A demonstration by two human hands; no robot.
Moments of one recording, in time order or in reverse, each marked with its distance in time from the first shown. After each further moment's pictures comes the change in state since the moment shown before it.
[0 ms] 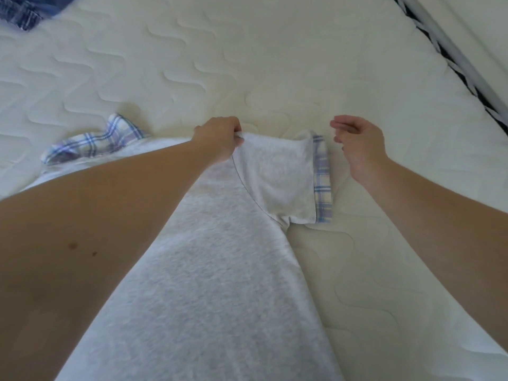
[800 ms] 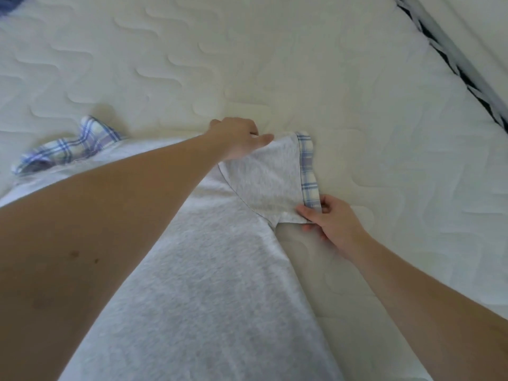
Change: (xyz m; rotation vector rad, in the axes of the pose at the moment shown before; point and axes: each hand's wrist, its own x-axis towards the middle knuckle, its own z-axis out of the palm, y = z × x) left_hand 0.020 0.048 0.023 0.118 -0.178 0.165; right_hand -0.107 0.093 -0.032 -0.121 -0.309 0.317
